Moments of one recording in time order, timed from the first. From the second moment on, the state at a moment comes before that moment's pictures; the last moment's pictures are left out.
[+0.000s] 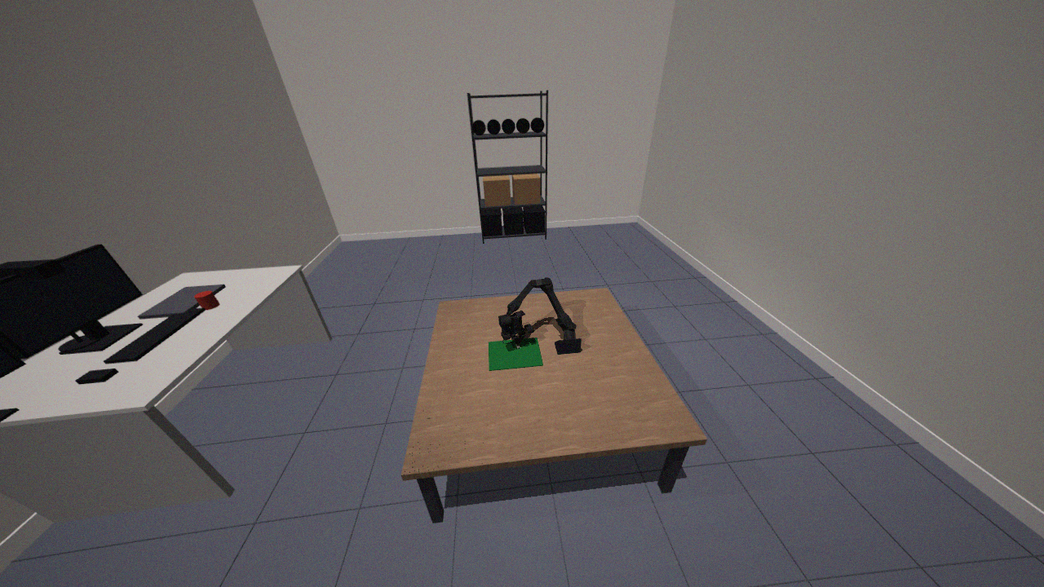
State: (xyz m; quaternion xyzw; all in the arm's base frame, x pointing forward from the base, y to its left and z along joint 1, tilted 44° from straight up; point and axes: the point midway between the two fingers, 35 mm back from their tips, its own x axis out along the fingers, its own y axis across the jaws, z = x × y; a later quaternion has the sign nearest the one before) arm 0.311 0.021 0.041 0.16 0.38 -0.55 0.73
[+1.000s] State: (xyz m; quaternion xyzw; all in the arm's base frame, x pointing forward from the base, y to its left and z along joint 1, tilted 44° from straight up) arm 0.313 0.011 0.030 0.16 0.38 -0.55 0.73
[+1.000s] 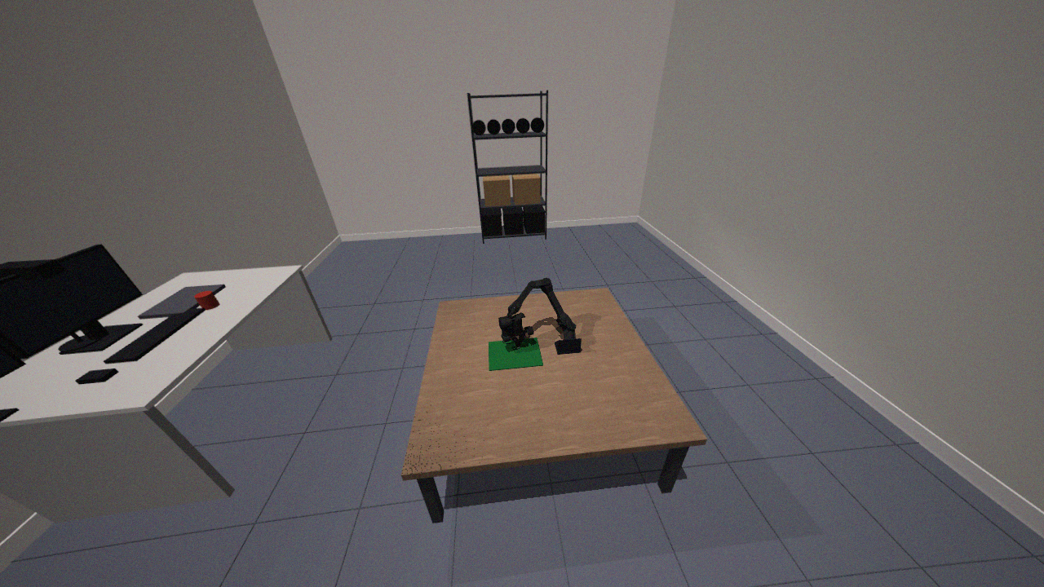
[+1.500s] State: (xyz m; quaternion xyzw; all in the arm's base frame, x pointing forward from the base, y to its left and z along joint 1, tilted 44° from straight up) arm 0.309 0.022 0.045 0.15 0.38 -0.55 0.72
